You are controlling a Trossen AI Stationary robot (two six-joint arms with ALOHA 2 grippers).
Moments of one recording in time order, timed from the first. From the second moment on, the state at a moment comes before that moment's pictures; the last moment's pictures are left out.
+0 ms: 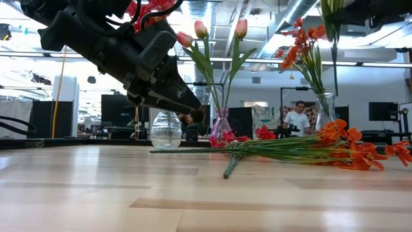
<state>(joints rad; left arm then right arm) -0.30 1.69 0.72 0.36 -0.59 -0.47 0.41 0.27 0.46 -0.07 1.04 -0.32</state>
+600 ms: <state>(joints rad) -0.30 1.69 0.72 0.36 -0.59 -0.47 0.28 0.27 0.45 0.10 0.91 -0.34</state>
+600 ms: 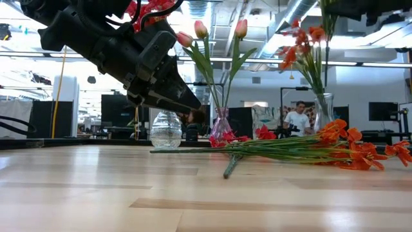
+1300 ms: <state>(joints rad) -0.30 1.69 0.72 0.36 -0.59 -0.47 0.12 0.27 0.34 0.04 0.92 -0.26</state>
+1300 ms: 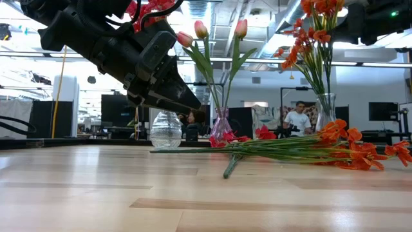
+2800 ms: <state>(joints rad) -0.30 1.69 0.72 0.36 -0.59 -0.47 0.23 0.27 0.44 -0.38 1.13 0.18</state>
